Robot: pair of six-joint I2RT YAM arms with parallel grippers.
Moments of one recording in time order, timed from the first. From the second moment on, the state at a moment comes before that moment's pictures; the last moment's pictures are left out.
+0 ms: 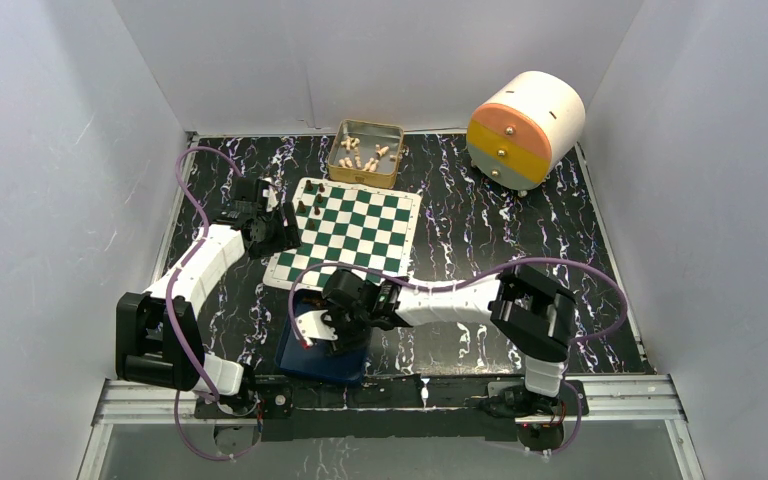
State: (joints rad) left arm -0.17 1.41 1.00 -0.61 0.03 -0.37; right arm 1.26 1.81 1.15 -0.29 -0.28 -0.68
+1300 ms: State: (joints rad) left arm -0.17 1.40 1.23 -0.74 0.16 -0.42; right arm 1.21 1.60 1.04 -0.06 -0.25 -0.54
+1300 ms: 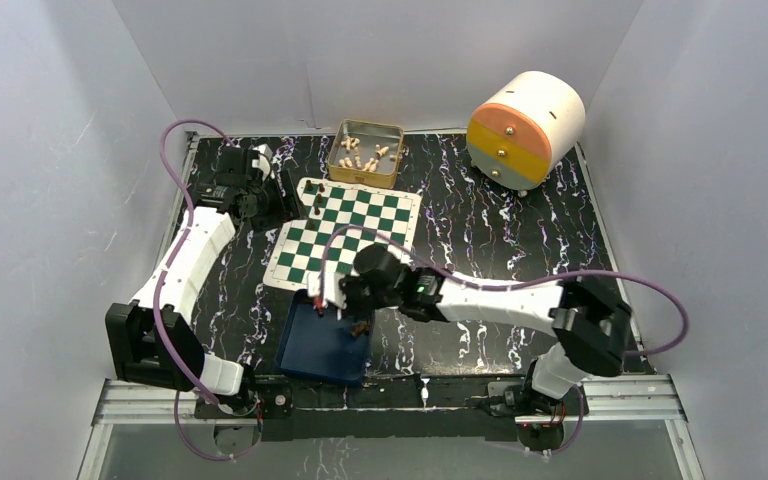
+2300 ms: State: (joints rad) left arm -0.17 1.36 1.24 -0.77 0.52 -0.45; right arm 0.94 1.25 0.76 0.27 -0.19 0.14
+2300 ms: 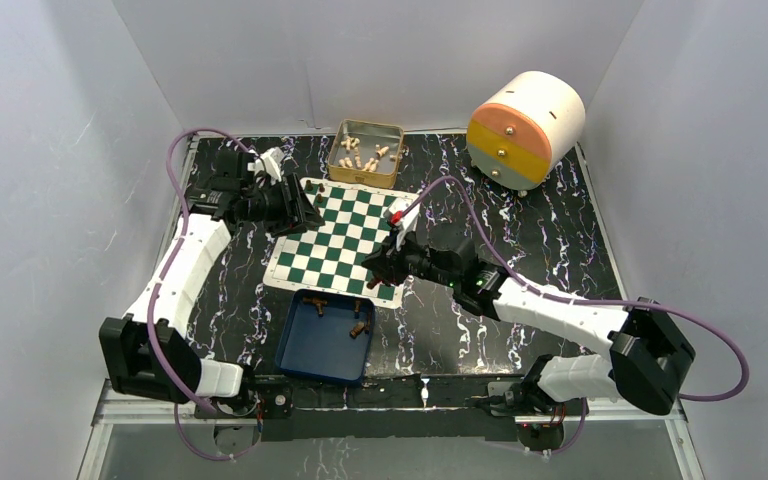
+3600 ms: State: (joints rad) left arm -0.17 1.02 0.84 -0.13 0.96 -0.97; right arm 0.94 1.16 0.81 0.50 0.07 0.84
